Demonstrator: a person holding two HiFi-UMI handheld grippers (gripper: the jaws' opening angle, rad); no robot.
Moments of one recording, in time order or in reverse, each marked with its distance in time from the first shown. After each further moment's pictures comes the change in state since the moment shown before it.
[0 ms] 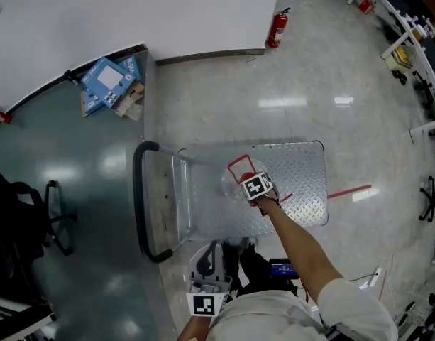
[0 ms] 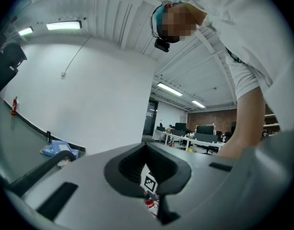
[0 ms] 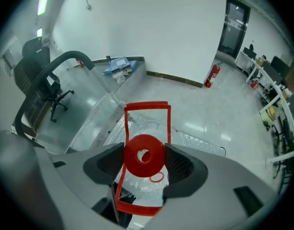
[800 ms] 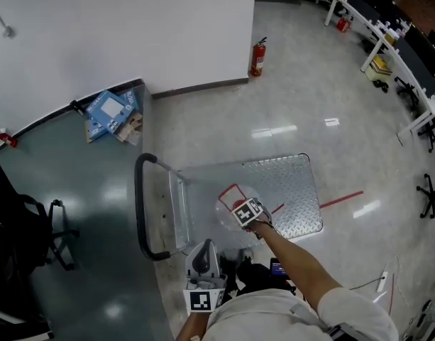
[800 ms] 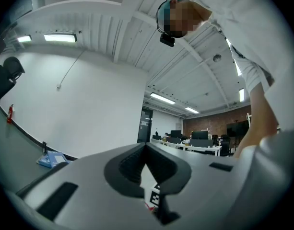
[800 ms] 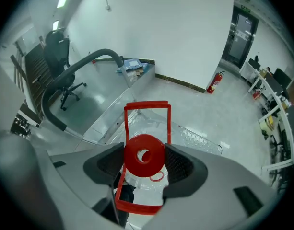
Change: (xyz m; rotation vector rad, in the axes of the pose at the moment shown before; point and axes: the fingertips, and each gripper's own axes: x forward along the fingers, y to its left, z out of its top) left arm -0.061 -0.061 0.036 0.052 -0.124 -0.035; right arm -0.094 0.058 -0.093 -0.105 -0.032 0.010
